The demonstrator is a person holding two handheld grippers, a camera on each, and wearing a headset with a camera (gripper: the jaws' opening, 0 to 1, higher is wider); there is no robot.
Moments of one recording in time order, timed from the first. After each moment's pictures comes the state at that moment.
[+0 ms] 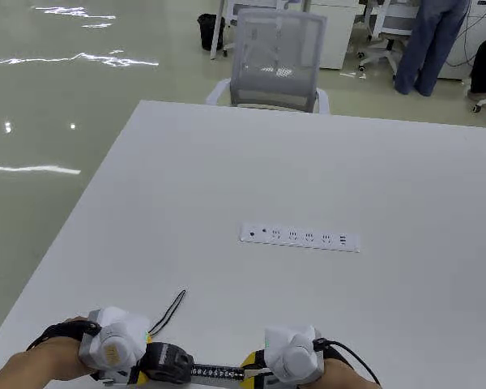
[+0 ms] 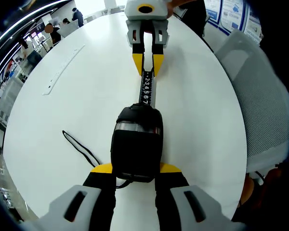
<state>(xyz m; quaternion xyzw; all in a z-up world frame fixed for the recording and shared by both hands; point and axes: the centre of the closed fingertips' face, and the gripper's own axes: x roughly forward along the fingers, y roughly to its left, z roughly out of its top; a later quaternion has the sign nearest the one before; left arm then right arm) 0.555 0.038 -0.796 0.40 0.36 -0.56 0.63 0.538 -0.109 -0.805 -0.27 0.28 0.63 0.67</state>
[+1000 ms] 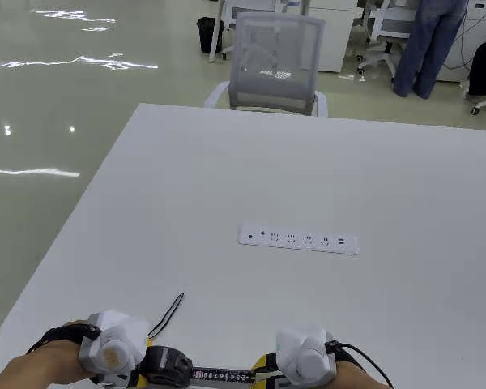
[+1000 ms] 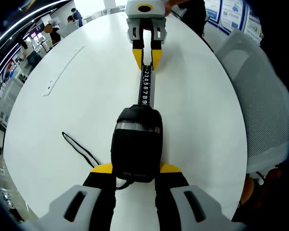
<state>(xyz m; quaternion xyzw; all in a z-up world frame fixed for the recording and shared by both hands) 0.555 0.035 -0.795 0.40 0.36 -0.56 0.63 0.538 -0.132 -0.805 -0.27 0.28 0.63 0.67</state>
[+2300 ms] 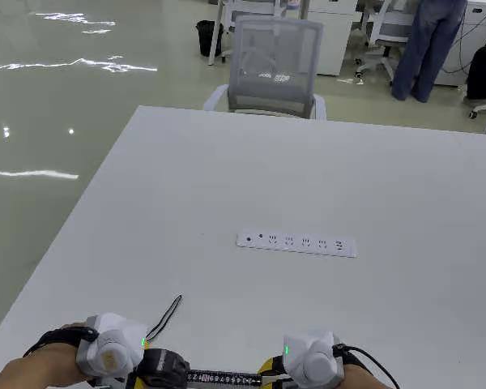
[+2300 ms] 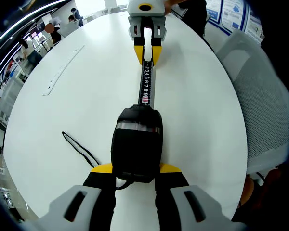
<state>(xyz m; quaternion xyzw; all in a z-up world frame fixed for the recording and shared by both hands) 0.555 0.035 -0.796 0.40 0.36 -0.55 0.63 0.537 -0.148 -0.805 -0.28 0.29 0.63 0.67</state>
